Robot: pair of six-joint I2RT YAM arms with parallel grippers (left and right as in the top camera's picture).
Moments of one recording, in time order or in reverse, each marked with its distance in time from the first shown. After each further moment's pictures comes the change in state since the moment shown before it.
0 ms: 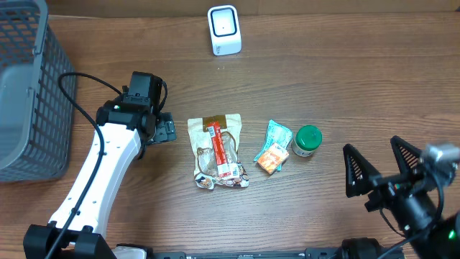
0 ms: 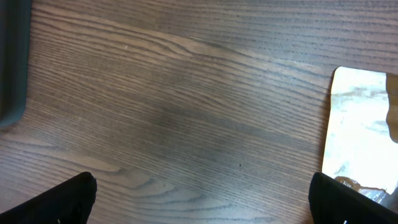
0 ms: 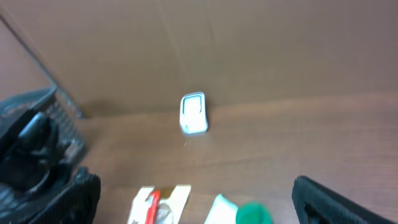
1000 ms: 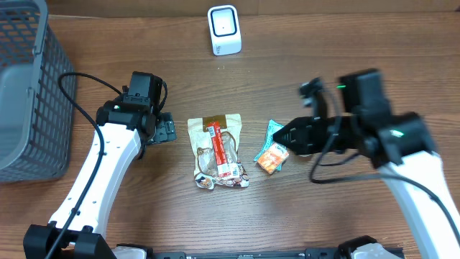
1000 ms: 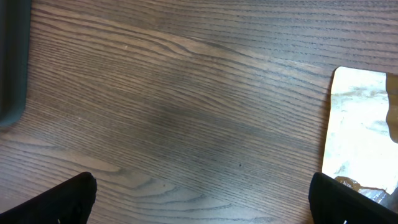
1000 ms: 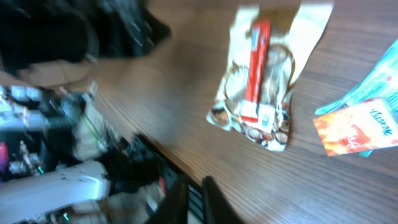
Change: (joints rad) left arm 0.000 0.000 0.000 0.000 0.000 0.000; right arm 0.277 0.797 0.221 -0.282 -0.433 0.012
